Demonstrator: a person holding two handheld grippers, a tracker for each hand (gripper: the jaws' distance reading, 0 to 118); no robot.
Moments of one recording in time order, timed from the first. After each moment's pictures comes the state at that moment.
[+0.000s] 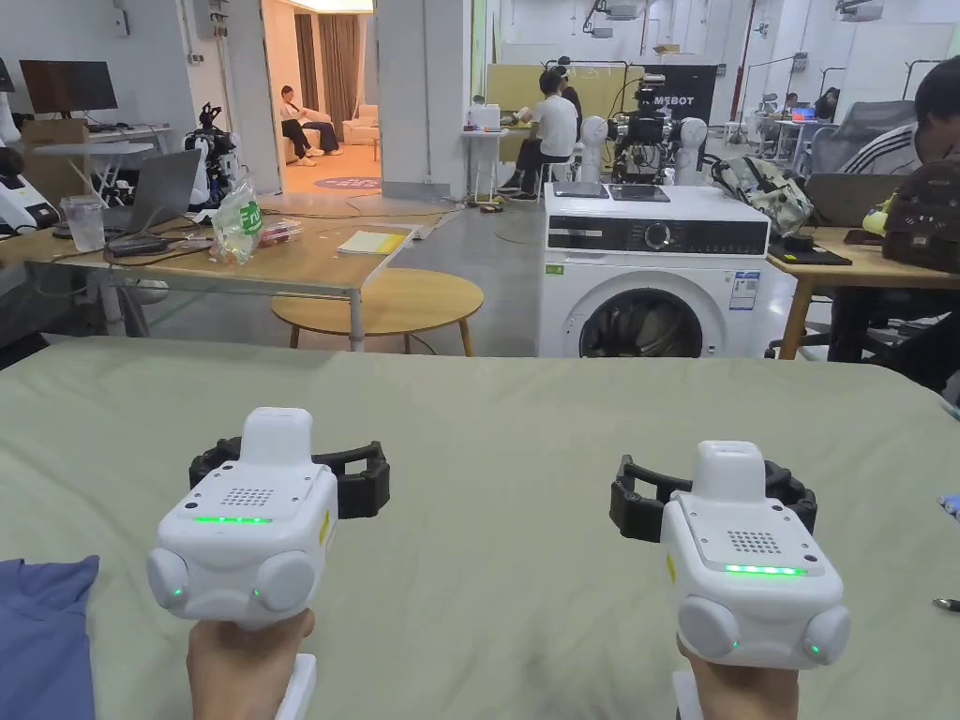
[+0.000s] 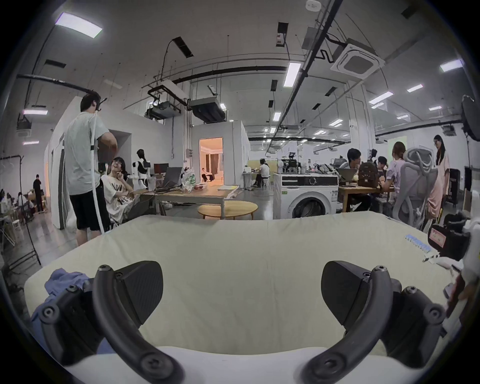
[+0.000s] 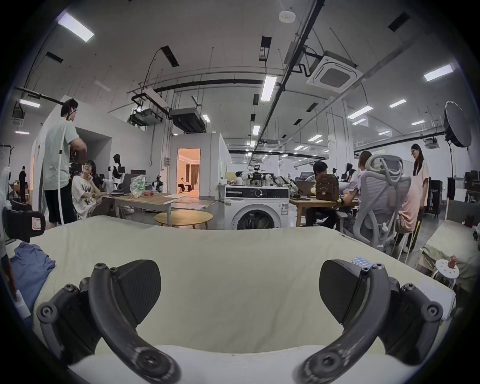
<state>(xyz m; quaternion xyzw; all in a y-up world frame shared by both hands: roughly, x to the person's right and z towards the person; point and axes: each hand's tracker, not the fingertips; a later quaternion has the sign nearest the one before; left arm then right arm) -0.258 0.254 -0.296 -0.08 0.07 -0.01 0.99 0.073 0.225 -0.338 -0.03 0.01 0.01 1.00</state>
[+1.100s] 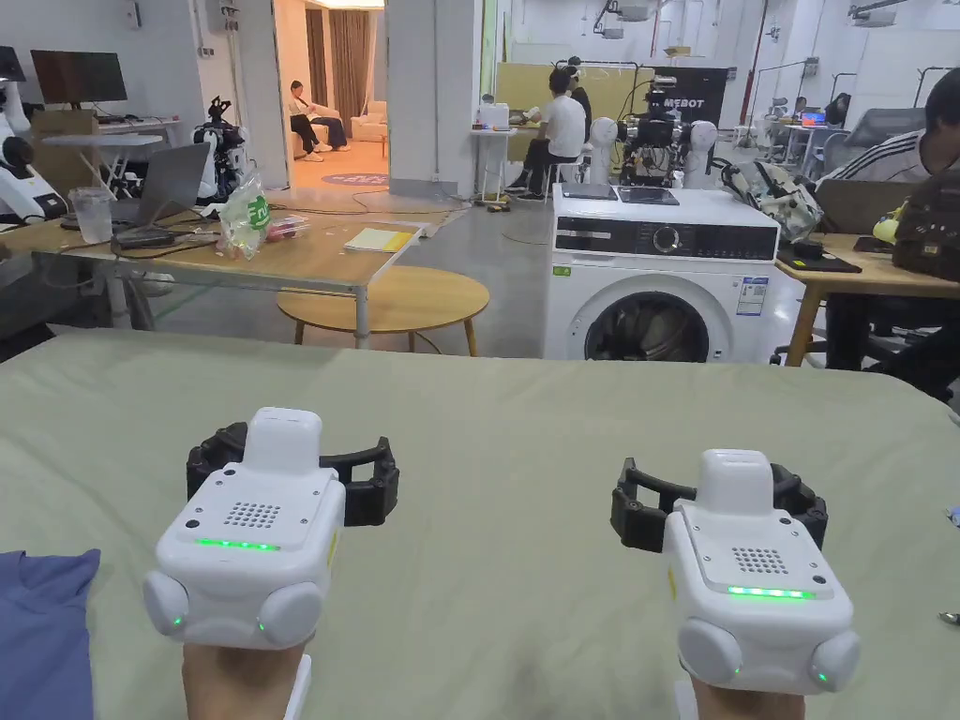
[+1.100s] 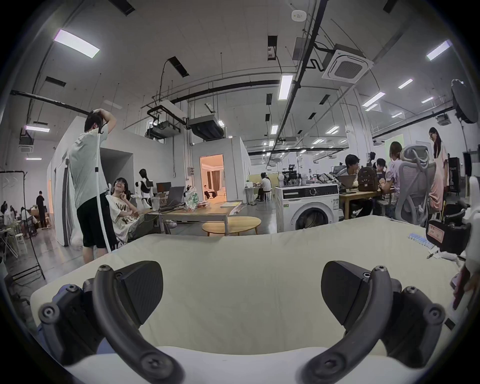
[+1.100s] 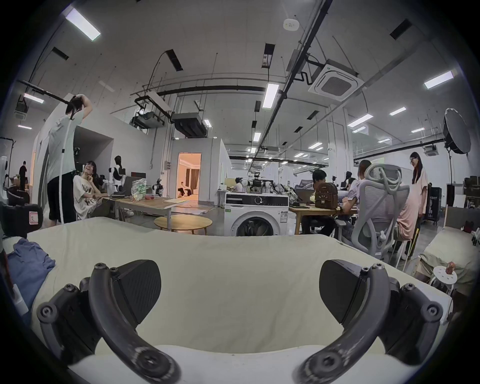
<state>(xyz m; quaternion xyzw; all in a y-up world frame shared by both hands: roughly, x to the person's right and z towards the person) -0.249 0.257 -0.277 -0.03 0.07 -0.04 1.00 0.067 0.229 -0.328 -0.01 0.01 0.02 1.00</state>
